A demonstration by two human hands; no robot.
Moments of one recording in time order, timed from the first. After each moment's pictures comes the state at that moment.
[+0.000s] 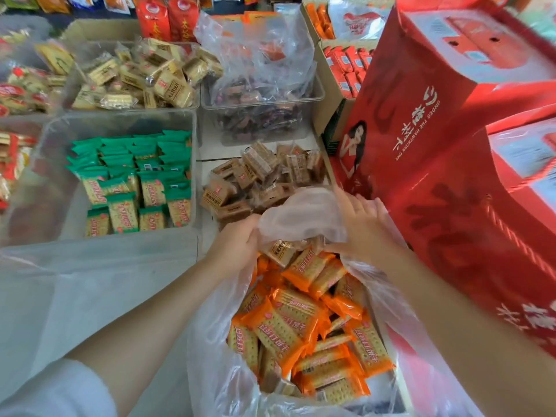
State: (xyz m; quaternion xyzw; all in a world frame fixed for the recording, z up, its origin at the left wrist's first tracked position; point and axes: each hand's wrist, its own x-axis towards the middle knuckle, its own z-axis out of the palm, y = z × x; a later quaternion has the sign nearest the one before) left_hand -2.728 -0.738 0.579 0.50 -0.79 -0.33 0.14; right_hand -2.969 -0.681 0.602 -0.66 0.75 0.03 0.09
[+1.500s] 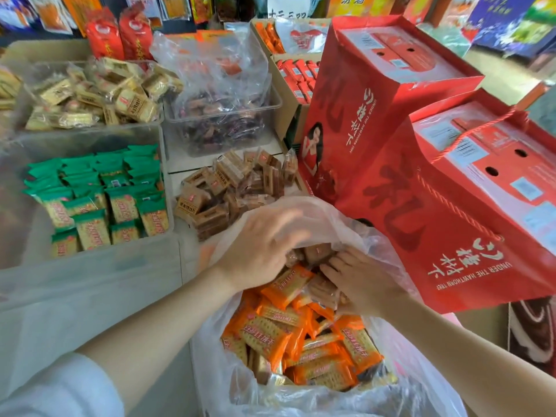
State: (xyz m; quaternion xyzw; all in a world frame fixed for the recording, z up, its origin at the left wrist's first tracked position) left_hand -2.762 -0.696 0.621 0.18 -0.93 -0.16 0.27; right_hand -2.963 -0.569 0.590 -0.77 0.60 0.23 0.01
